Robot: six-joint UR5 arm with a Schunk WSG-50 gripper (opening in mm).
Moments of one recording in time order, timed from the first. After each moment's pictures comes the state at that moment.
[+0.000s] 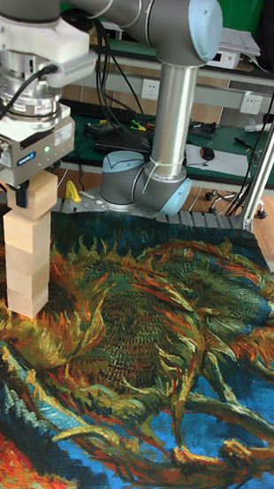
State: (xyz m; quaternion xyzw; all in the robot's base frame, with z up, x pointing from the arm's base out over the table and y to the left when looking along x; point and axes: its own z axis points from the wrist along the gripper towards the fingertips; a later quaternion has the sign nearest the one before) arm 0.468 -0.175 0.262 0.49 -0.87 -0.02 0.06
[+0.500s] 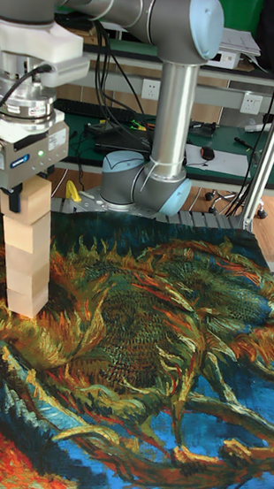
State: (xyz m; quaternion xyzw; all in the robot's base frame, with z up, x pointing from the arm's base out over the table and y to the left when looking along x) arm 0.479 -0.183 0.254 0.50 -0.87 0.00 0.03
